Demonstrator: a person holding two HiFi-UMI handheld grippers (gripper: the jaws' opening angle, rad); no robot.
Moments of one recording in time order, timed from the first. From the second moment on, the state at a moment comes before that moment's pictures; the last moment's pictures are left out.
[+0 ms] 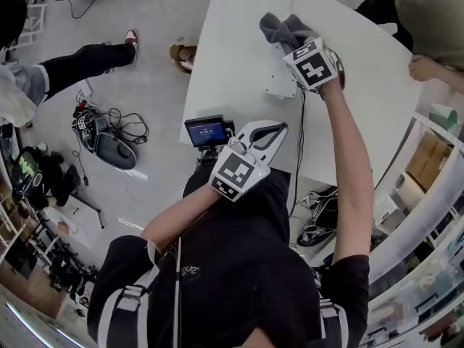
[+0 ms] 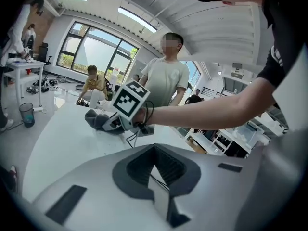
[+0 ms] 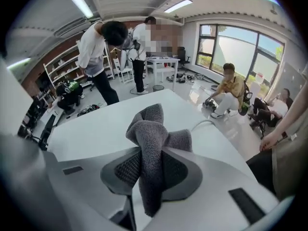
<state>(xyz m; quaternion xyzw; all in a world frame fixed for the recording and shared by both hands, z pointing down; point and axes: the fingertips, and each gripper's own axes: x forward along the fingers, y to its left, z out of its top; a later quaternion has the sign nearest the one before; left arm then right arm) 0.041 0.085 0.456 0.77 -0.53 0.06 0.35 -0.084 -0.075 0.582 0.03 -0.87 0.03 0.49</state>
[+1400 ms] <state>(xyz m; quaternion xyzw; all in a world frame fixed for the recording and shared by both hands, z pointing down) 0.055 0.119 0.404 0.83 -0.49 0.05 0.27 0.133 0.040 0.464 0.36 -0.89 0.26 0.09</state>
